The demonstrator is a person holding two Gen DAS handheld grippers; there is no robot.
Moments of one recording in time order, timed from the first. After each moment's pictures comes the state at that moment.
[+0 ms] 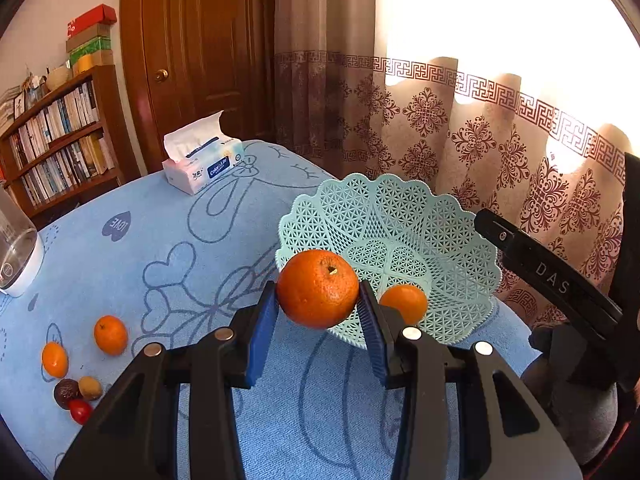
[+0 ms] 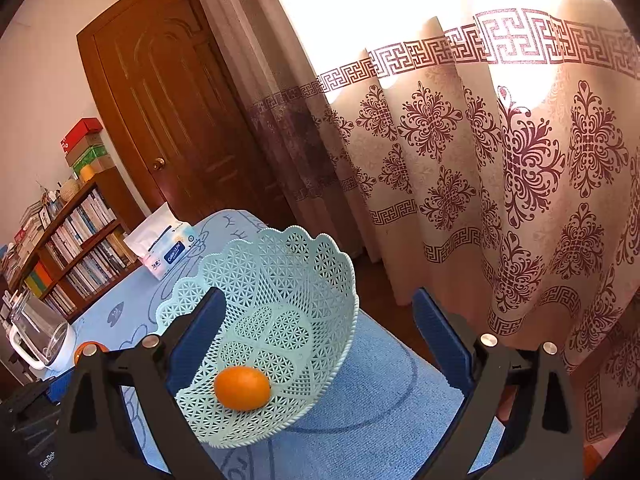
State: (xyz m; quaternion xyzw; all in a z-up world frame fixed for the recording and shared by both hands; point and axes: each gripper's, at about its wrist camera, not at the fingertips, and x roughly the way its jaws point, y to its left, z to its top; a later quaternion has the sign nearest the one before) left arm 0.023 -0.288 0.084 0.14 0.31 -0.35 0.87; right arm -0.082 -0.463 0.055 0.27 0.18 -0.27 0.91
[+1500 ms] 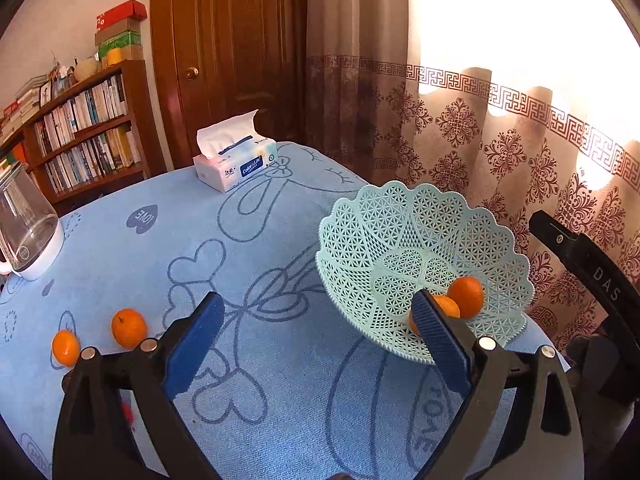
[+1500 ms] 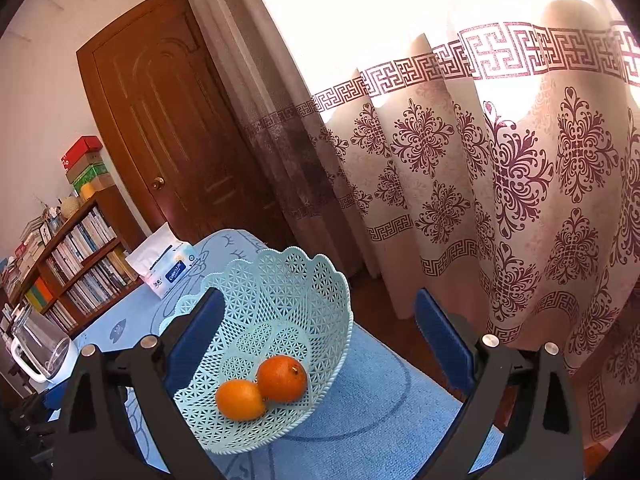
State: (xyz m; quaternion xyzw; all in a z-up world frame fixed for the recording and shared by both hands) left arm 0.031 -0.267 0.083 0.11 0.30 -0.30 0.90; right arm -0.093 -0.462 0.061 0.26 0.14 -0.29 0.91
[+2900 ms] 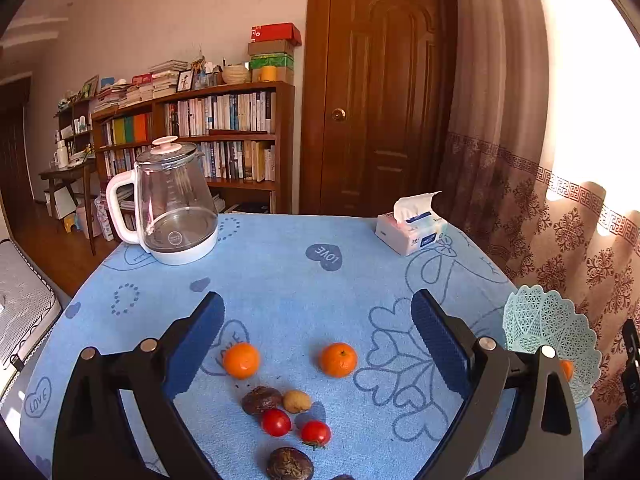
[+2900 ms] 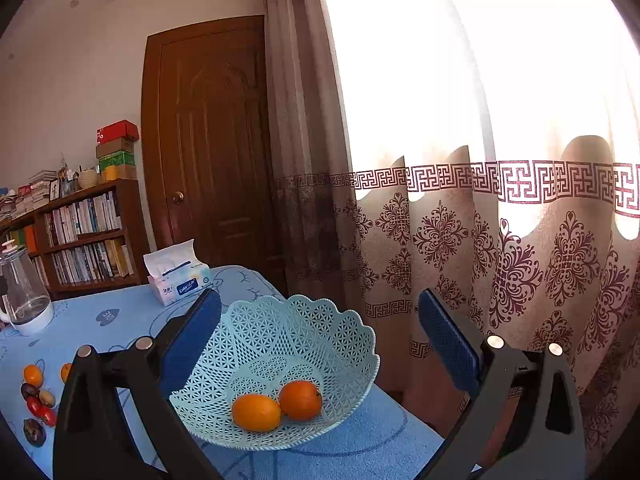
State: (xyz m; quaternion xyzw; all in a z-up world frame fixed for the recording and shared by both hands) left arm 0.059 -0.093 0.141 0.00 0.23 -0.10 0.97; right arm -0.102 -0.390 0.087 0.09 0.06 -0.30 0.95
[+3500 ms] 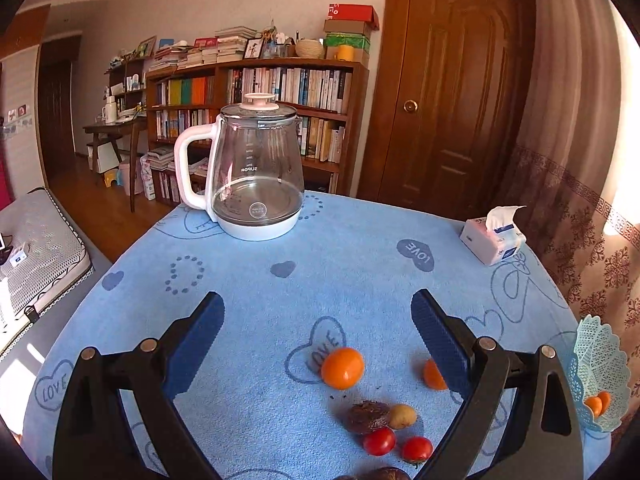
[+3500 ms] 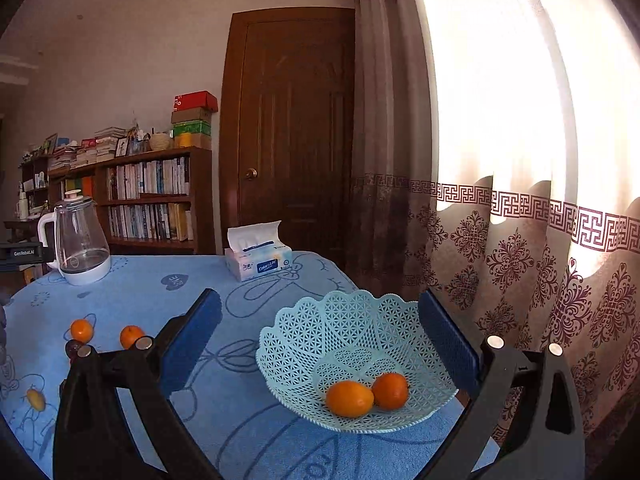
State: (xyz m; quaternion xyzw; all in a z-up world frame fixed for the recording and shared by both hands) left arm 0.102 -0.007 0.117 -0.05 0.27 -0.01 0.96; right arm -0.077 -0.316 0.105 0.02 0.10 -0.17 0.98
